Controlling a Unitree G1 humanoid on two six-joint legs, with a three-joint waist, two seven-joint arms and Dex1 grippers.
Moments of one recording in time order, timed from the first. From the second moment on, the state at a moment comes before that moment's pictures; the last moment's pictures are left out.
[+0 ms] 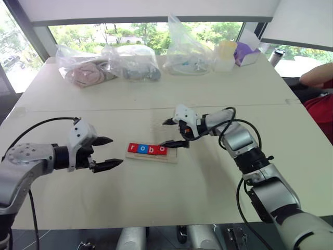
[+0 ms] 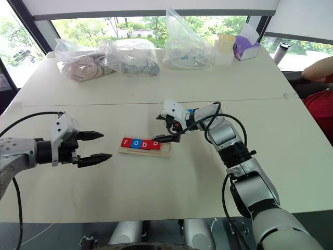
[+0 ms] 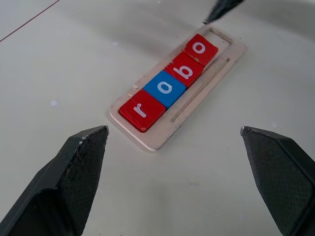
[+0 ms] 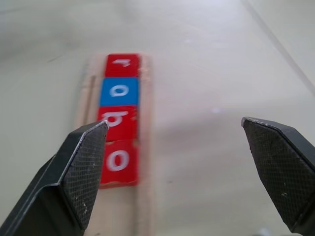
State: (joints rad) left arm -0.09 0.97 0.19 -0.39 -0.58 0.71 -0.98; right arm -0.80 -0.36 0.30 0.33 0.06 0.32 1.09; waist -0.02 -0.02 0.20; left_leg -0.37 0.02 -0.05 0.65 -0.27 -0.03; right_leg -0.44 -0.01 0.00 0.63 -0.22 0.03
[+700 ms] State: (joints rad) left arm -0.11 0.97 0.18 -0.39 -0.58 0.71 -0.98; right arm -0.78 -0.34 0.35 0.42 -0.05 0.21 1.03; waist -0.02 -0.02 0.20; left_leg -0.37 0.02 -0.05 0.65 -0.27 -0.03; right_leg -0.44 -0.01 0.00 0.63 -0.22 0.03
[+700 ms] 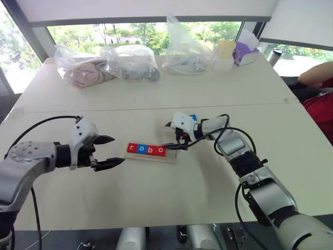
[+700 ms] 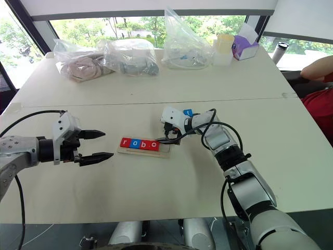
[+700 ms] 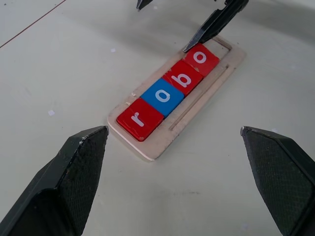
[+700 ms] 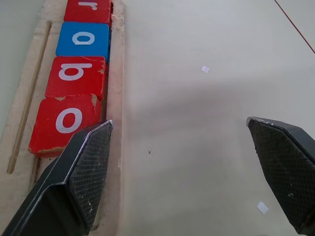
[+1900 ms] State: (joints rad) left arm -0.29 0.92 0.13 -0.33 -0.59 0.70 -0.97; right arm -0.72 -0.14 -0.04 0.28 0.05 0.80 0.23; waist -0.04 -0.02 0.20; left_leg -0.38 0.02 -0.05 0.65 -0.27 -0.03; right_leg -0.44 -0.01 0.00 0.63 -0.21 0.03
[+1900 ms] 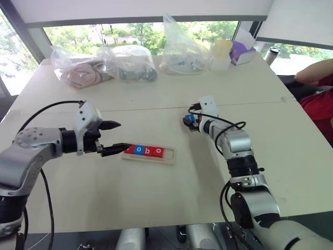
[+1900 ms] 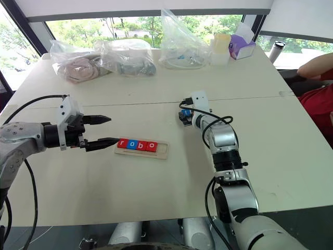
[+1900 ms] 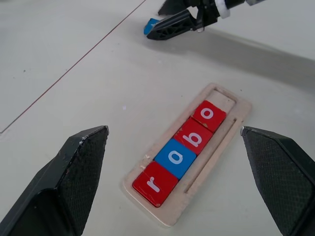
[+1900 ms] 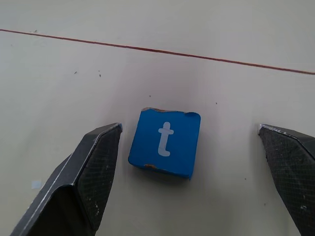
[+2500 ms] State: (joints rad) left arm -0.33 0.87 0.04 -0.32 -0.57 0.68 -1.00; right arm -0.54 -0.08 -0.17 -0.19 0.04 1.10 0.02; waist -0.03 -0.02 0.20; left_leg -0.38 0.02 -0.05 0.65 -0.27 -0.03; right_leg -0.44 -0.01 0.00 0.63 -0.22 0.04
